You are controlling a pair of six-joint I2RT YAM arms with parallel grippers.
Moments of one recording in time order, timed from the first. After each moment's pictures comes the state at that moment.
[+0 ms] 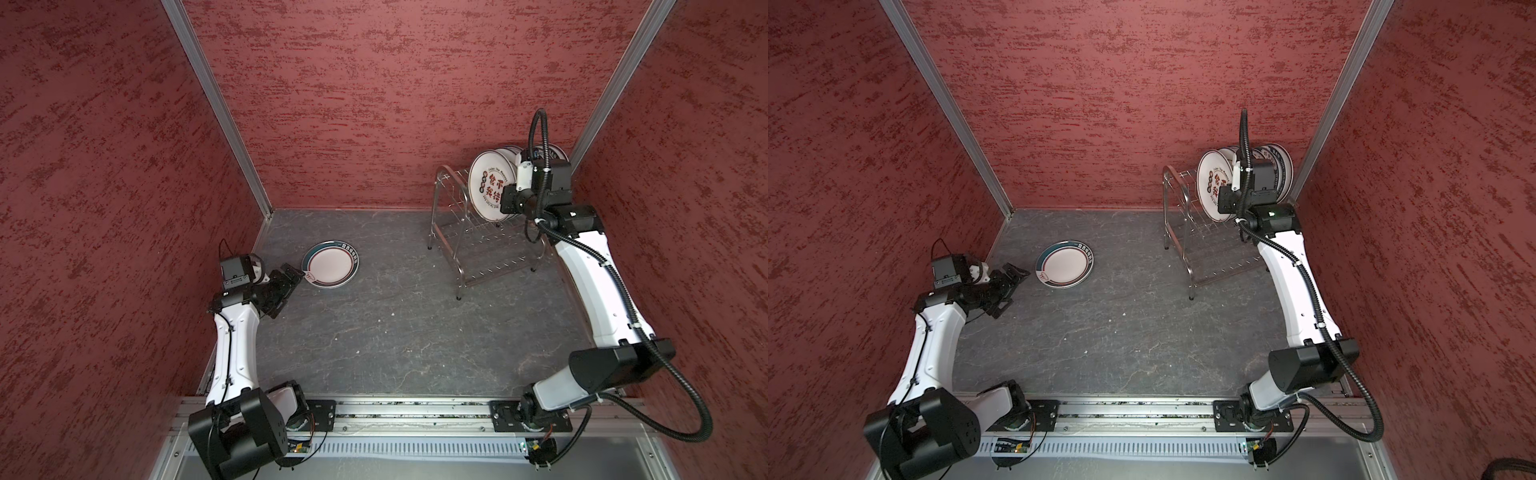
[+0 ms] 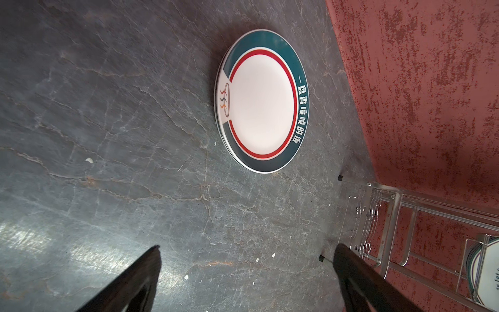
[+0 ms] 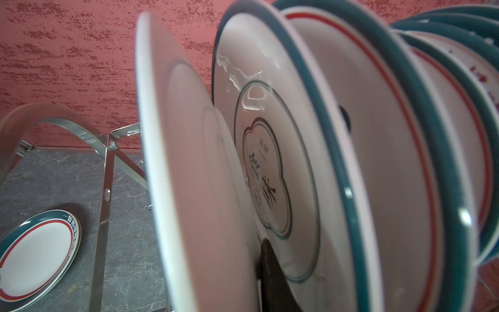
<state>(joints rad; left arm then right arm) 0.39 1.10 0.91 -0.79 0.50 -0.59 0.16 1.54 1.83 -0.75 0.08 0.09</state>
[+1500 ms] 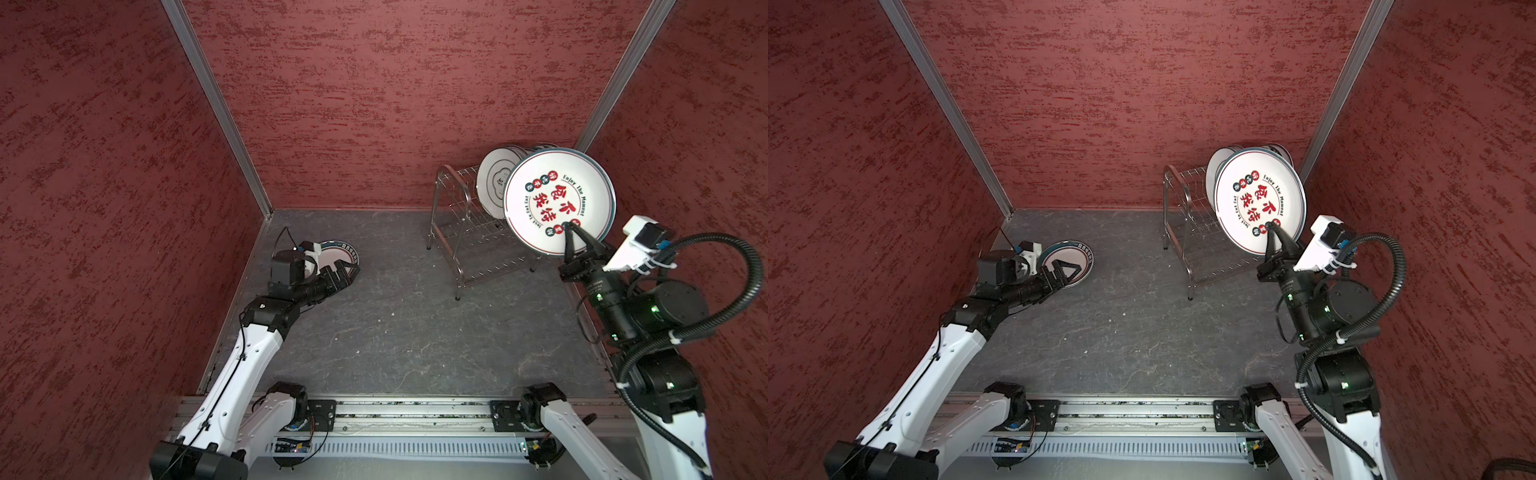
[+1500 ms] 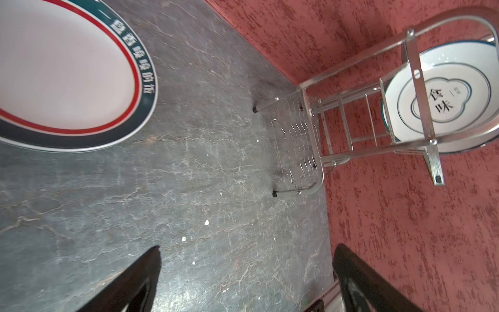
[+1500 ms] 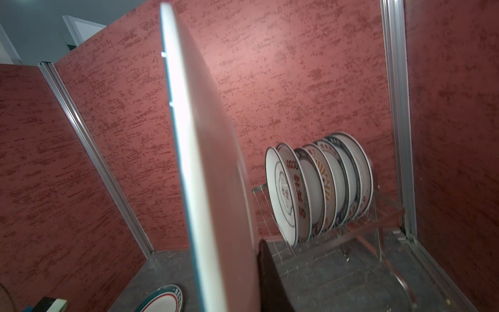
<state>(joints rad) -0.20 0.94 0.86 -0.51 0.44 -0.72 0.17 0.63 1.21 -0.45 0.01 0.37</state>
